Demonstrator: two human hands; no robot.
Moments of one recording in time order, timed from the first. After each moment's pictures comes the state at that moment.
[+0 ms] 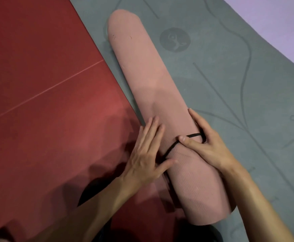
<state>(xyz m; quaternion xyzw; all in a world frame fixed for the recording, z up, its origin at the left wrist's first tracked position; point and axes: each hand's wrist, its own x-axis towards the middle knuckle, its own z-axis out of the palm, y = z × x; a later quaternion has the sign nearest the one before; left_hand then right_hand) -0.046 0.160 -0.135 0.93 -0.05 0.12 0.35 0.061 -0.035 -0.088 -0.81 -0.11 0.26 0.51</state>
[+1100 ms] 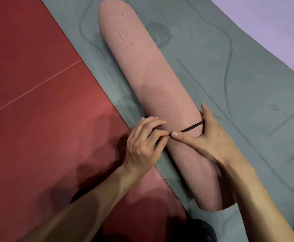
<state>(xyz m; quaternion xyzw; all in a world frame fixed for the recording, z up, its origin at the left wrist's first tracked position) 0.000 0.136 -0.139 0.88 -0.07 0.27 0.37 0.071 -0.053 -0.062 -0.92 0.02 0.25 0.30</state>
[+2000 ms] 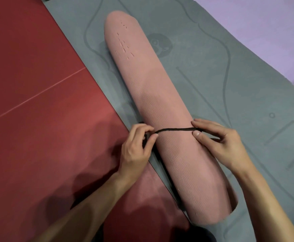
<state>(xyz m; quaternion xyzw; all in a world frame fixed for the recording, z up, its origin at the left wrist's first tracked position) -0.003 0.155 -0.144 0.85 0.07 0.16 0.49 0.072 -0.074 -0.058 -0.86 -0.05 0.17 0.48</state>
